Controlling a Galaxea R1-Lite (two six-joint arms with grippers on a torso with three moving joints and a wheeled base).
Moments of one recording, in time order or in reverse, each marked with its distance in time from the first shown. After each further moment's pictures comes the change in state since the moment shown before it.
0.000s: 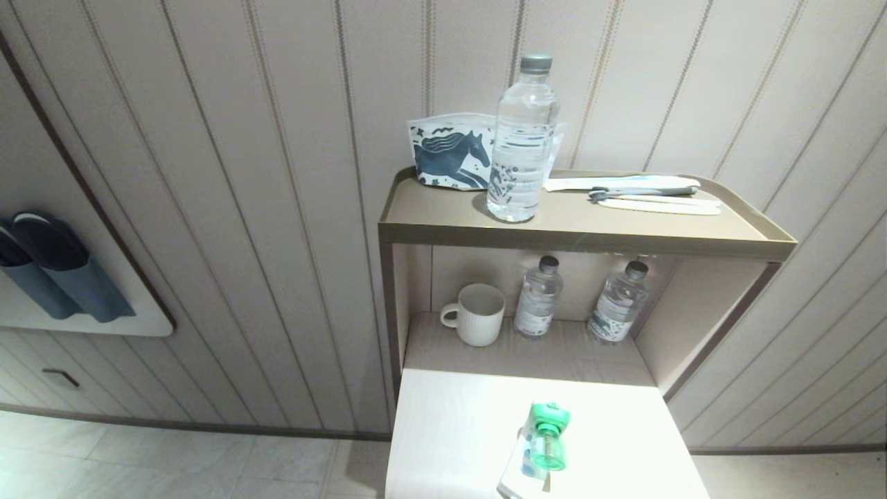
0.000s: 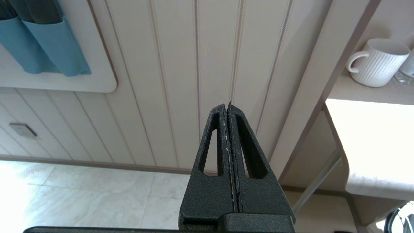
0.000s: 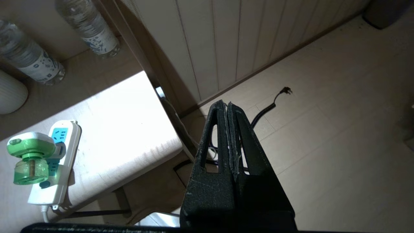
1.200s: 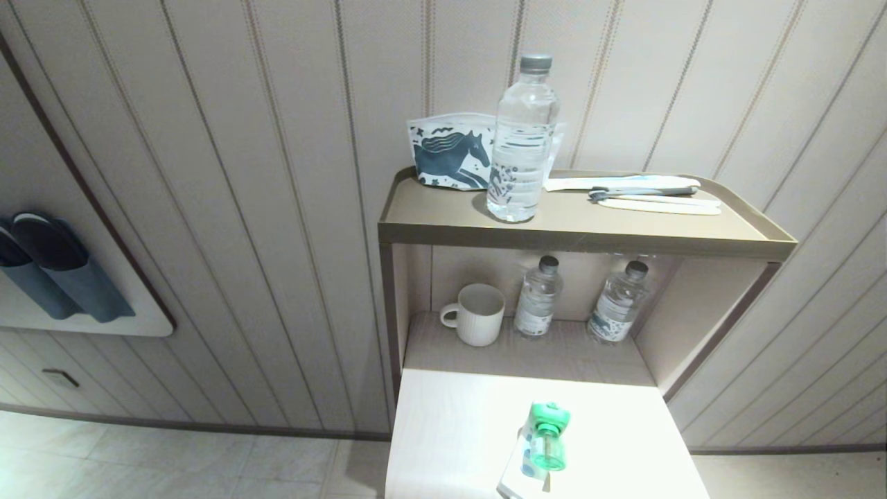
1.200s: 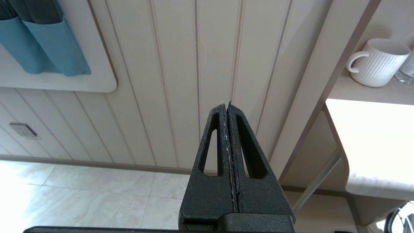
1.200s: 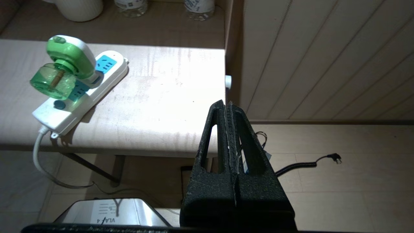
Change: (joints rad) left arm 0.000 0.000 0.000 0.000 0.000 -0.001; right arm 0.012 -0.064 0.626 -0.655 0.386 -0.351
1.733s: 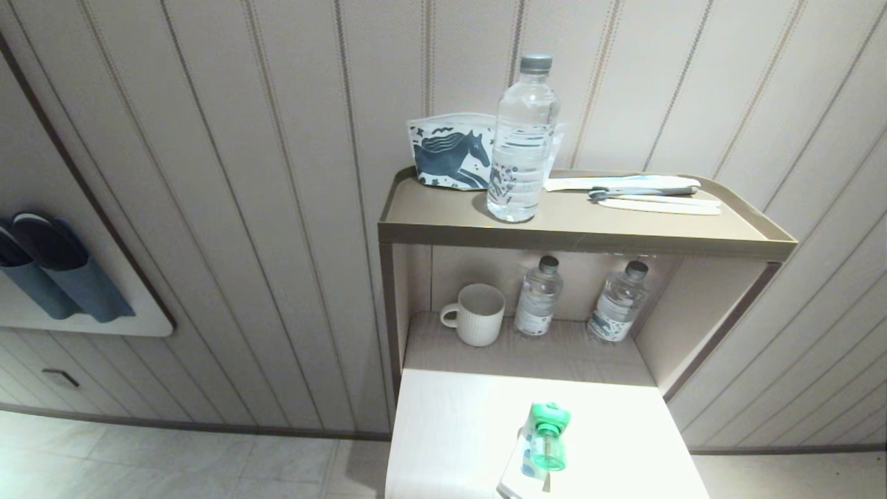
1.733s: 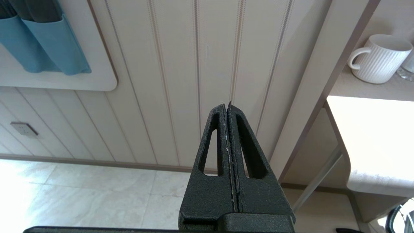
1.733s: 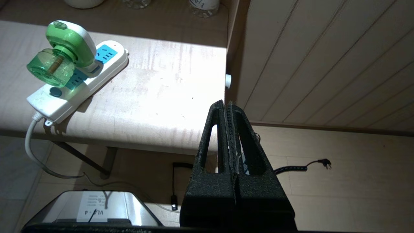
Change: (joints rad) left arm 0.000 0.000 0.000 0.009 0.000 0.007; right arm 0.016 -0.002 0.001 0.019 0.015 -0.067
